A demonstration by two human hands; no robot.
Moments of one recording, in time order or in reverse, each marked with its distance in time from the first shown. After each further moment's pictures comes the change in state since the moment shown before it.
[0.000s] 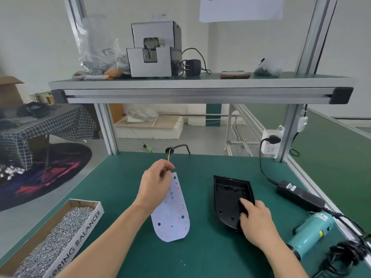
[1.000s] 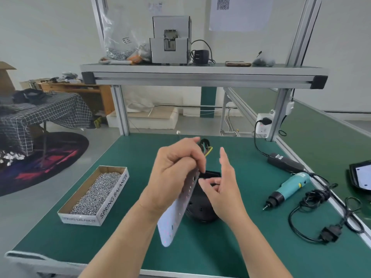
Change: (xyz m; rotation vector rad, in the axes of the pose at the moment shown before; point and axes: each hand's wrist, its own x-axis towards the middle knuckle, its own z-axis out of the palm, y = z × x) left_hand -0.136 0.126 -0.105 -0.541 -0.177 0.324; right_hand -0.134 -0.097 0.024 0.728 0.195 -0.402
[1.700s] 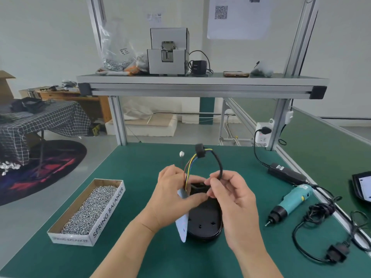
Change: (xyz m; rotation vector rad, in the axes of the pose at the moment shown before) left_hand -0.004 -0.069 -0.007 0.567 -0.192 -0.135; right_hand -0.014 -0.054 -0.006 0.559 0.159 -0.105
